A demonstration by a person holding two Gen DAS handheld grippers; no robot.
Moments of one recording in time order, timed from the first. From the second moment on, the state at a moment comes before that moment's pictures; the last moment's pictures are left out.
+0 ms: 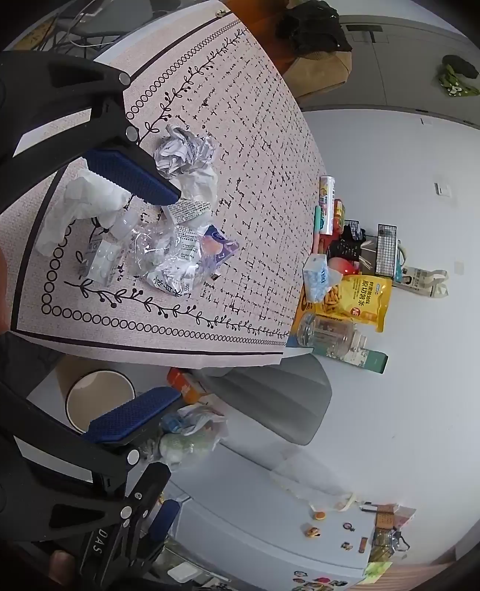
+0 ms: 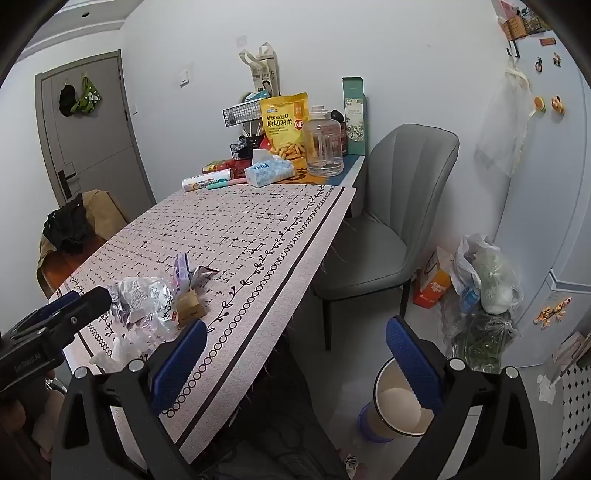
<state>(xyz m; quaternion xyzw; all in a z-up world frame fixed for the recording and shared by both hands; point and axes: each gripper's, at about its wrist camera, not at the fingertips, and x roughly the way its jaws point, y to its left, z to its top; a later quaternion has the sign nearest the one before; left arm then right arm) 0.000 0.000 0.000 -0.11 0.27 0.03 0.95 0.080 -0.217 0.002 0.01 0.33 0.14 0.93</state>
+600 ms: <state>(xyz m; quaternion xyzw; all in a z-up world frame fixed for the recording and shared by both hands) -0.001 -0.001 0.000 -0.11 0.28 0.03 0.95 0.080 -0.221 0.007 0.01 0.32 0.14 0.94</state>
